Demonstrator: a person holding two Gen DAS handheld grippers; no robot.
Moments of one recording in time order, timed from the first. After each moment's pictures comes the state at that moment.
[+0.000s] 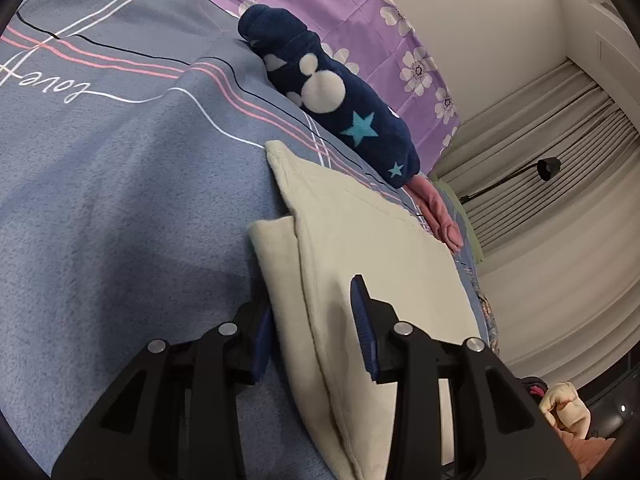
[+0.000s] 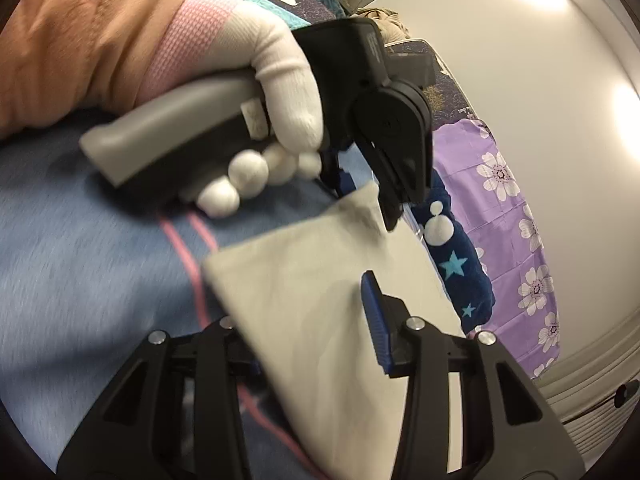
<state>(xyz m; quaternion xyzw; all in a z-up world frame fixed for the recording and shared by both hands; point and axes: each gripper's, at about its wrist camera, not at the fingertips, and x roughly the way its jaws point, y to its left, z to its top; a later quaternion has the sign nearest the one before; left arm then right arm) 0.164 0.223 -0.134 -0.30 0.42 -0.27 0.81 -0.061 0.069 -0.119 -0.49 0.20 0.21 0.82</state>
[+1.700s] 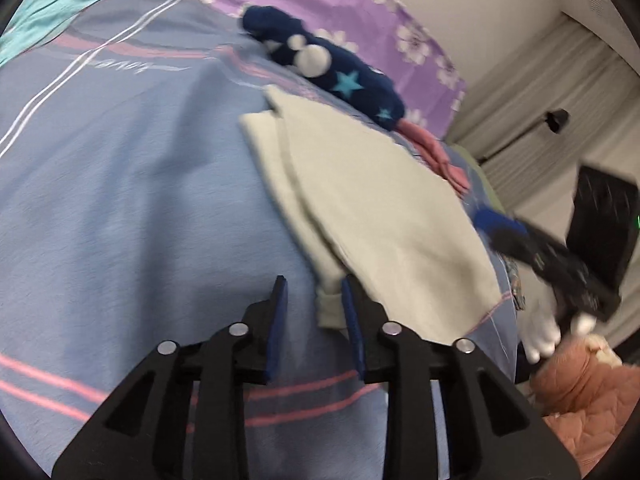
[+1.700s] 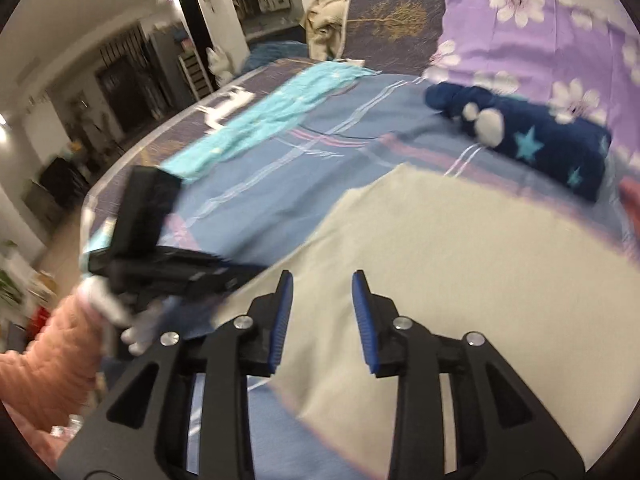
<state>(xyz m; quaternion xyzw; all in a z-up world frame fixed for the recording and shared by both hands) 0.041 0.221 -0.108 -0.22 0.44 -0.25 0.84 0.030 -0.060 -0.002 -0.06 0.40 0.40 0.83</state>
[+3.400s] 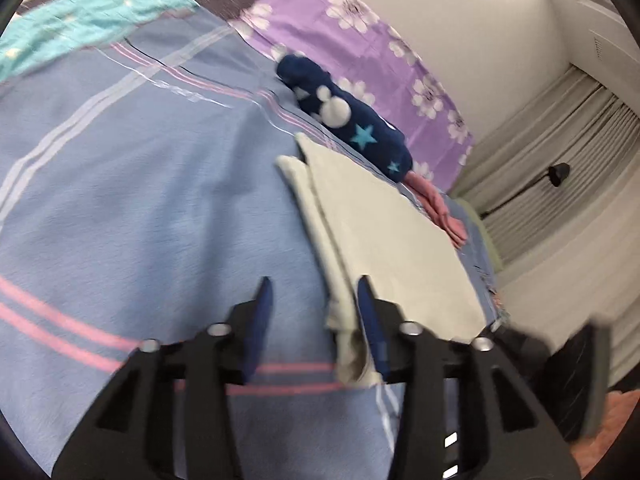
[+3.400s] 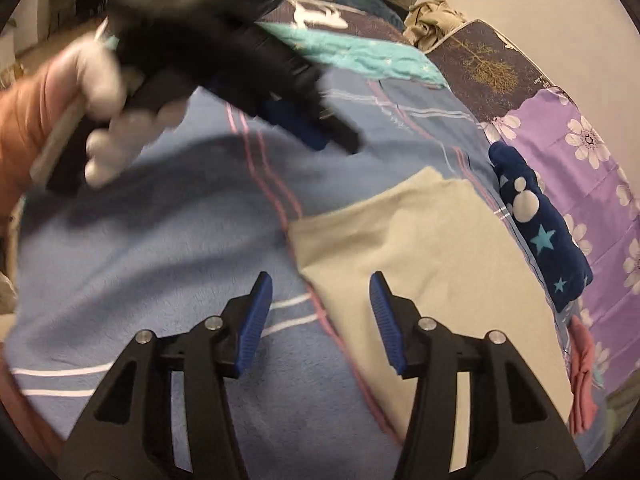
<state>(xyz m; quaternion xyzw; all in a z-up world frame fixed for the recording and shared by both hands) 0.014 0.257 -0.097 -0.29 0.39 -0.20 0.85 -0.084 0.021 -0.070 -0.38 0.31 0.40 0.78</state>
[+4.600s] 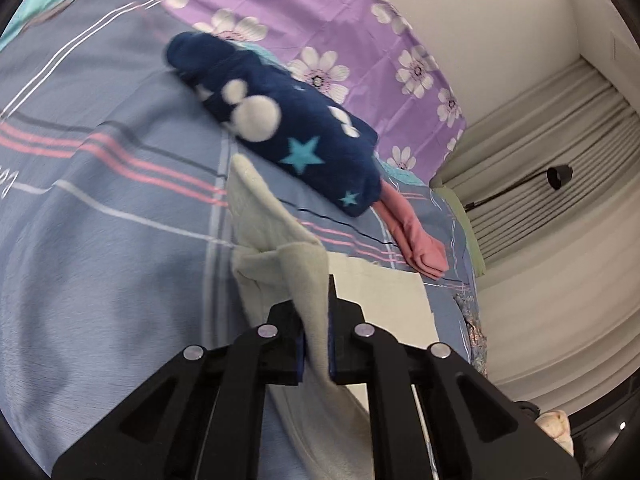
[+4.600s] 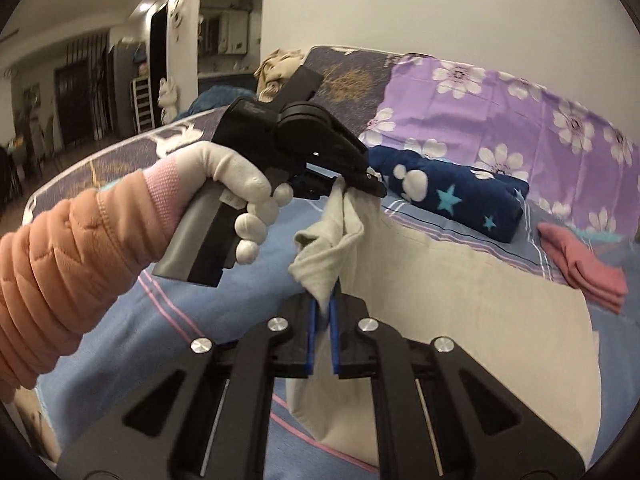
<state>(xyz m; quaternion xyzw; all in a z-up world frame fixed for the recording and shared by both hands) 0.197 0.138 -0.040 -0.28 0.44 -0.24 0.82 -0.030 -0.082 0.008 -0.08 0.27 0.29 0.92</state>
